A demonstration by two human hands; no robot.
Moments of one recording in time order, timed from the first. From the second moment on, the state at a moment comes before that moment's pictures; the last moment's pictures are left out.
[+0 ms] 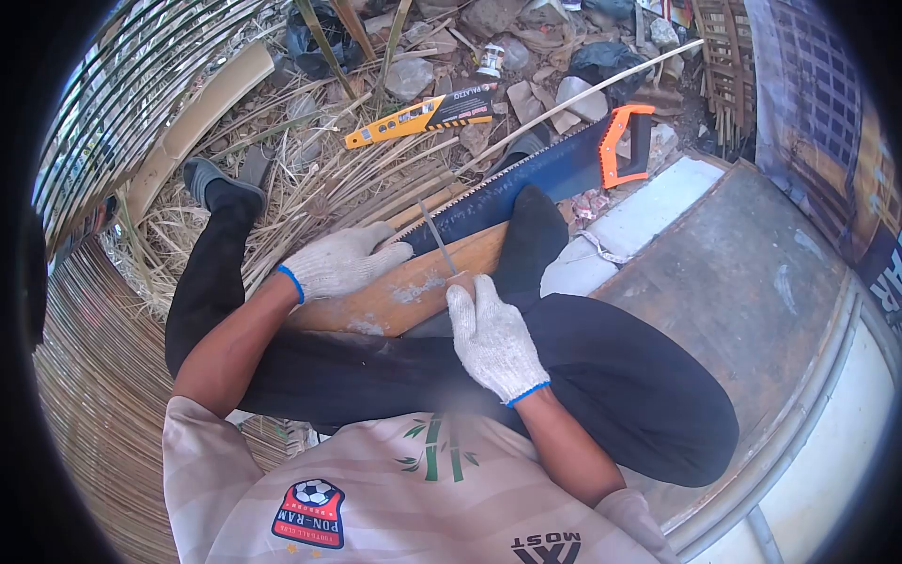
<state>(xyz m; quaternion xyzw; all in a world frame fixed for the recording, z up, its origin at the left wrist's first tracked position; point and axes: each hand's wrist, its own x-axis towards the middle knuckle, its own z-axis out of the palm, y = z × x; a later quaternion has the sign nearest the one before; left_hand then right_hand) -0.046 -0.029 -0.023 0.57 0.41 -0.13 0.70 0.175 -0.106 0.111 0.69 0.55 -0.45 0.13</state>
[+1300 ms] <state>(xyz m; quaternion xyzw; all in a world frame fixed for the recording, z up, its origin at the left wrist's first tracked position) -0.050 -0.064 -0.039 0.55 0.44 -0.08 0.71 0.168 -0.114 0.090 0.68 0.55 -0.41 0.25</state>
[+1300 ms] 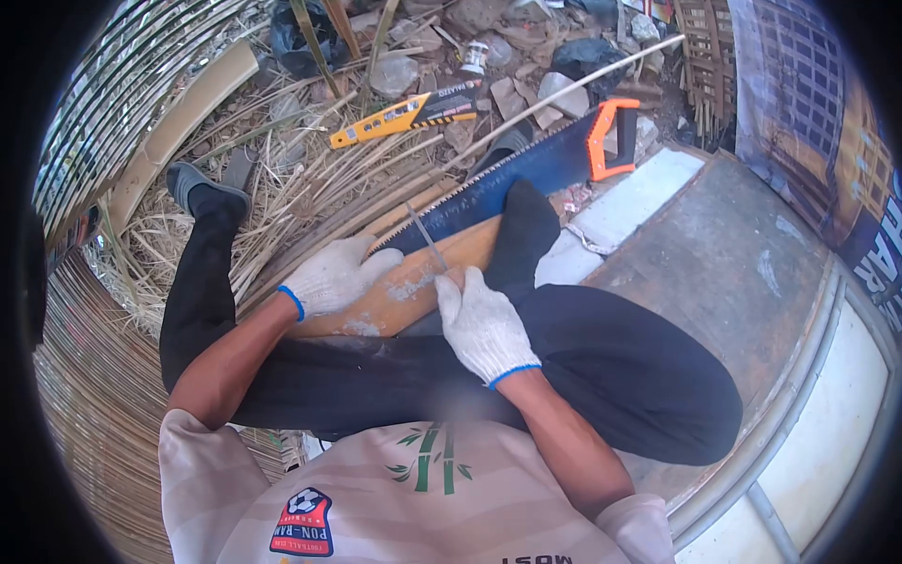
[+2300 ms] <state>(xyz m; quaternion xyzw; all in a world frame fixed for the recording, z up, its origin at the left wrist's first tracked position) -0.048 -0.067 -0.038 0.58 0.45 -0.05 0.68 0.160 -0.099 0.108 0.74 0.51 -0.38 0.22</state>
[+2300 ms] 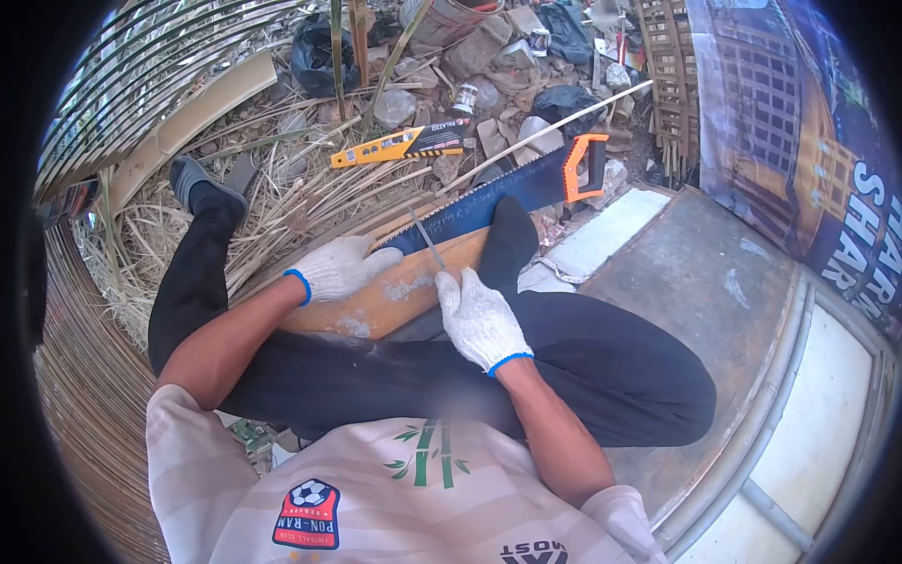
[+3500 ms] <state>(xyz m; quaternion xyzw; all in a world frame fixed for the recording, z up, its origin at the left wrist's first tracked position) -0.046 -0.075 -0.042 0.61 0.46 -0.03 0.65 0.156 -0.090 0.095 0.69 0.58 -0.36 0.25</state>
